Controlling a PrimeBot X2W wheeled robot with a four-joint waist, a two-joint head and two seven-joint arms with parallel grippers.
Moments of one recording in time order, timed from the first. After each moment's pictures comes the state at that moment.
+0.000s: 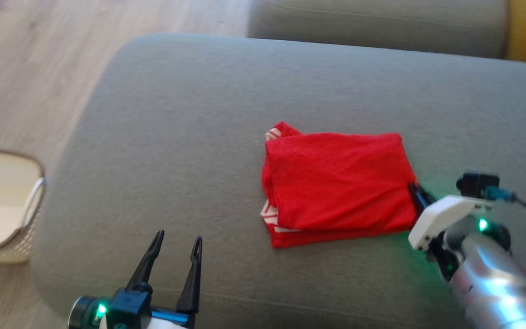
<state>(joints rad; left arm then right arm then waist) 0.21 0.07 -0.29 -0.04 -0.04 0.03 -0.25 -0.59 -0.10 0.04 1.21 0.40 0.13 -0.20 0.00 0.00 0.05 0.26</state>
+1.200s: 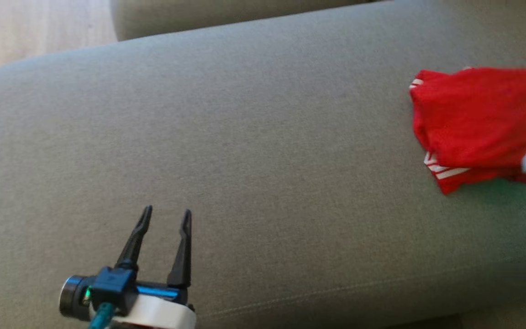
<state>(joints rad) 0.14 0.06 -0.26 -0.05 -0.08 0.04 -0.25 -0.77 -0.29 -0.46 1.05 -0.19 0.13 -0.25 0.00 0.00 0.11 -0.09</state>
